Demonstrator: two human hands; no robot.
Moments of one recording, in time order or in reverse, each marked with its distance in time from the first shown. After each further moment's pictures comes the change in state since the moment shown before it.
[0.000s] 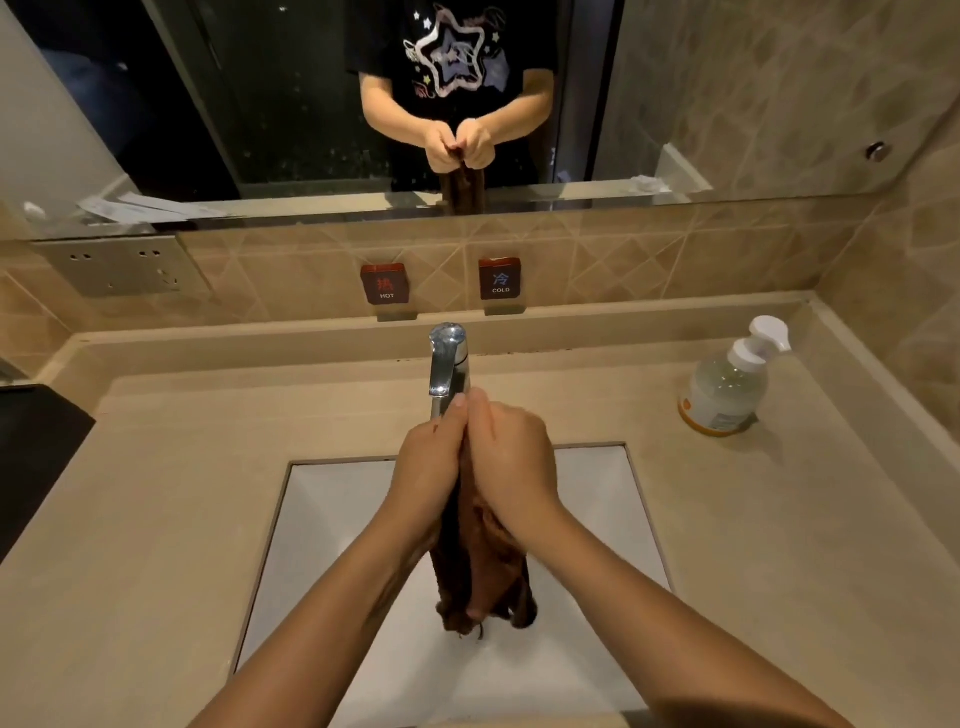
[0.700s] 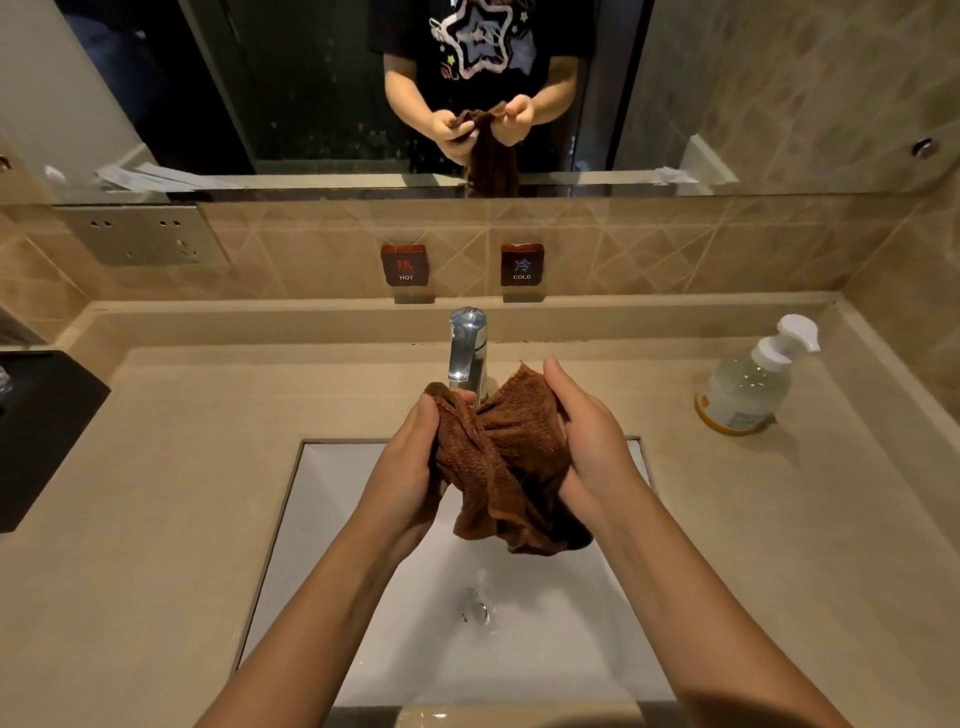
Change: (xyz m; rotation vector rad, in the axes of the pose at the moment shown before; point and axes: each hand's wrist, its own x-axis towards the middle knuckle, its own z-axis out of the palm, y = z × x) left_hand -0.001 -0.022 -0.033 -0.386 -0.148 0.061; right_hand 0.003 0.010 -0.036 1.238 -0.313 0.459
